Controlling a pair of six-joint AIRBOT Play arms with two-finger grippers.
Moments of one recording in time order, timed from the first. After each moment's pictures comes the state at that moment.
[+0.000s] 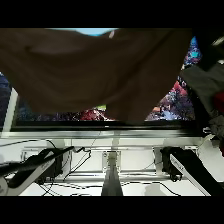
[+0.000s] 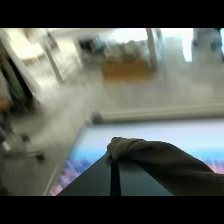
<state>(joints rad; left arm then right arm) 0.24 -1.05 1.56 1.51 -0.72 -1.23 0.16 -0.79 1.40 -1.00 0.97 1.12</state>
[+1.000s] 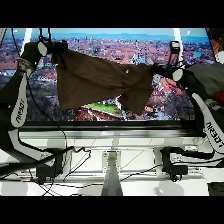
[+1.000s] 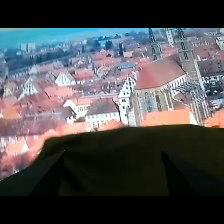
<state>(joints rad) -0.05 -1.70 1.56 1.47 -0.53 -1.38 -0.01 -1.44 1.02 -1.26 0.37 1.41</state>
